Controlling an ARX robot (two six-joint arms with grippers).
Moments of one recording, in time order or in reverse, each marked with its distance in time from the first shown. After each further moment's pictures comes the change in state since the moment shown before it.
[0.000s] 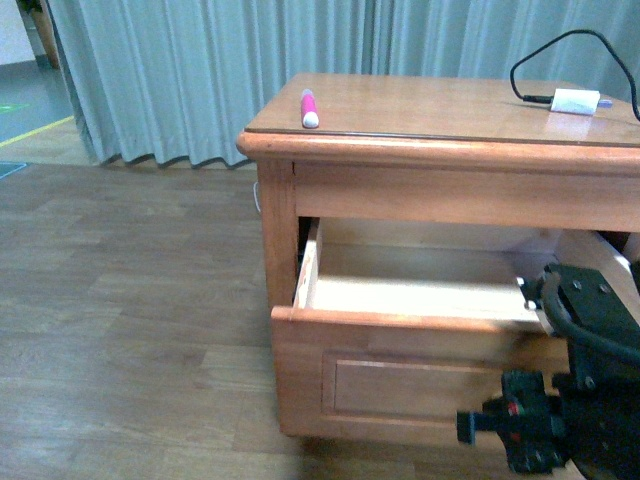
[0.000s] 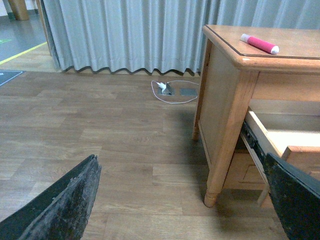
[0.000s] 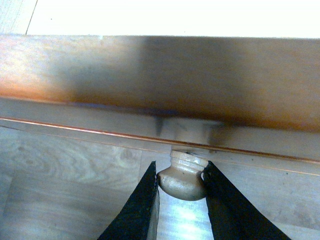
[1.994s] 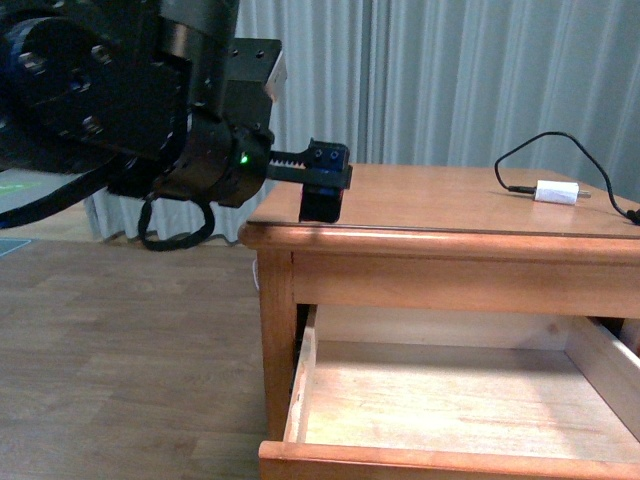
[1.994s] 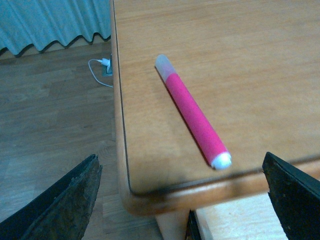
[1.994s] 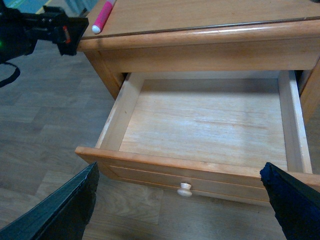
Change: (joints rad) left arm -0.381 1.867 1.297 0.306 -0.192 0.038; right arm -0.076 -1.097 0.081 -0.814 -0.043 -0.050
